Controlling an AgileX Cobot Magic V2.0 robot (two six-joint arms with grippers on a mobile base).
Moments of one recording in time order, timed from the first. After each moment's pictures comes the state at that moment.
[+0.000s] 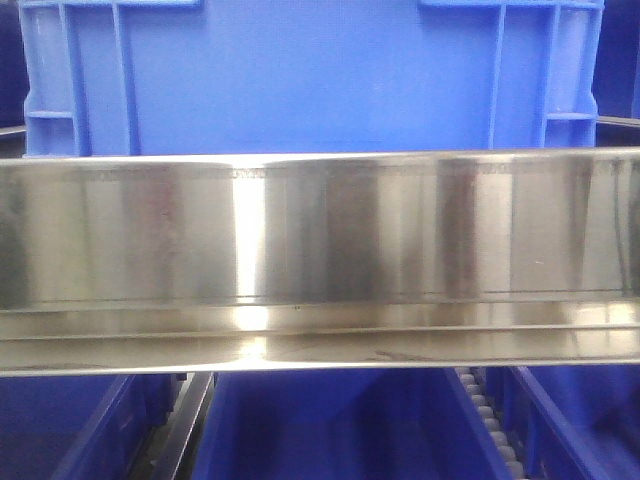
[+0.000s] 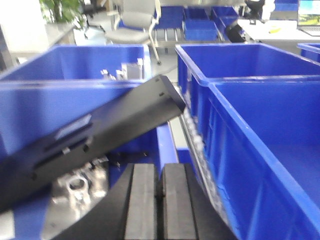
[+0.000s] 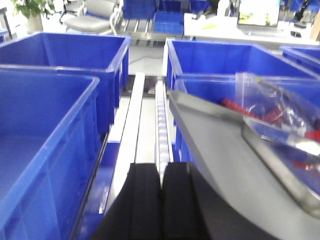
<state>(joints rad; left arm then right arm) 0.00 0.88 -1.07 -0.05 0.49 0.05 0.20 0.86 -1.08 0.02 0.55 -0.03</state>
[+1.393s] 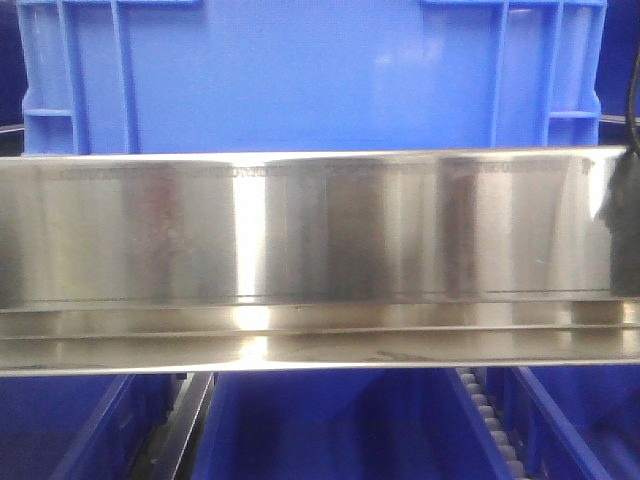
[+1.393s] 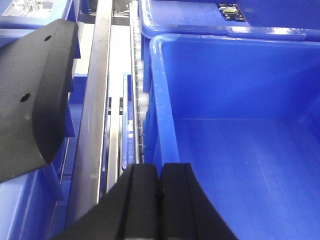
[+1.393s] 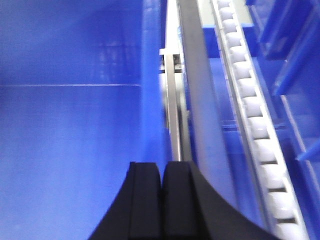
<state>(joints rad) -0.29 1.68 -1.92 0.24 0.92 -0.37 0.55 1.86 -2.11 -0.23 1.15 0.37</state>
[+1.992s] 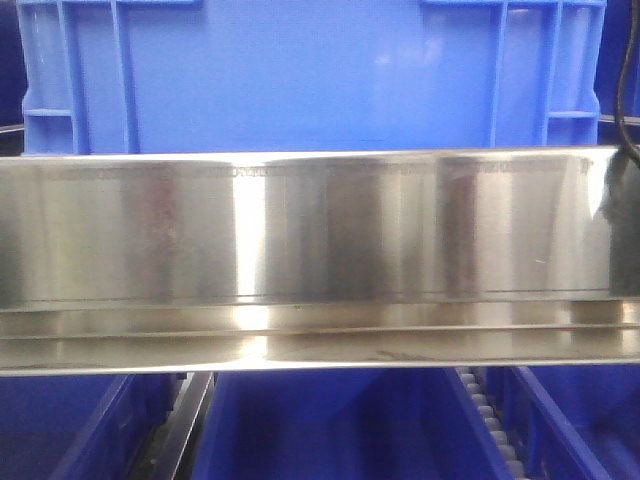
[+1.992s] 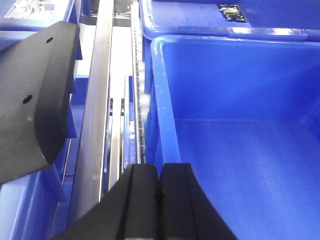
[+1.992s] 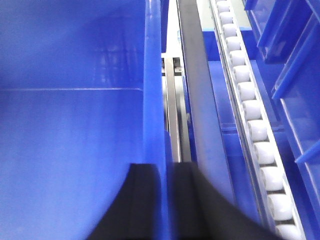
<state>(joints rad) -0.29 1.68 -1.92 0.25 0.92 -0.37 0.55 1.86 -2.12 -0.24 1.18 0.37</state>
